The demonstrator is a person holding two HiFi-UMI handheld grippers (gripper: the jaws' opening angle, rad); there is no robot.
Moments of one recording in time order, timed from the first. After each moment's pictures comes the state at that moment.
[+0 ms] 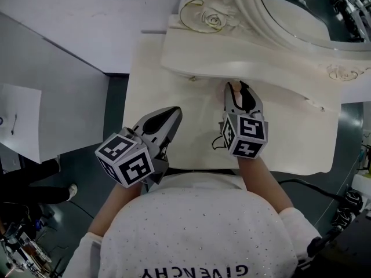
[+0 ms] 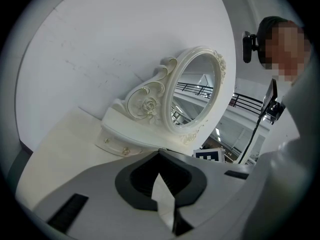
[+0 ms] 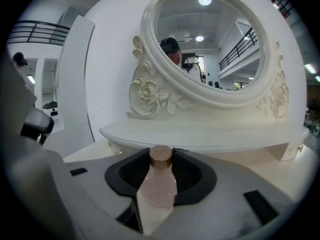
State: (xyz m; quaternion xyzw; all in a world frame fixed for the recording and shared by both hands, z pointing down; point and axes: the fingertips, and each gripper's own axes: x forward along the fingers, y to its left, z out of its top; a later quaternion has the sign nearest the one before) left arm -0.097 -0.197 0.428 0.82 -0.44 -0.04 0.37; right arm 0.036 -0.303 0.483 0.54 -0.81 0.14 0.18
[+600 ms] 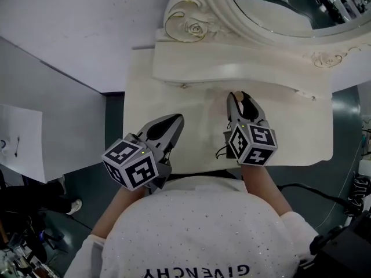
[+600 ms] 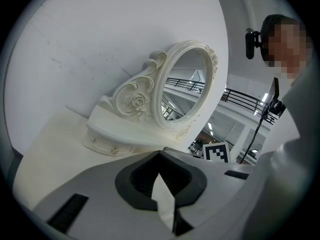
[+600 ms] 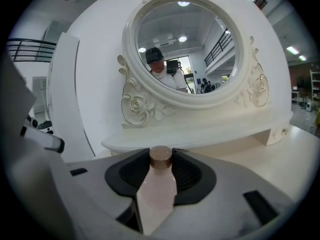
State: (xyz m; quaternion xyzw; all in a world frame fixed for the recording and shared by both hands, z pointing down) left arm -0.075 -0.190 0.419 0.84 -0.40 -0.02 0.36; right arm 0.072 -0.275 0.458 0.57 -0.79 0.20 0.13
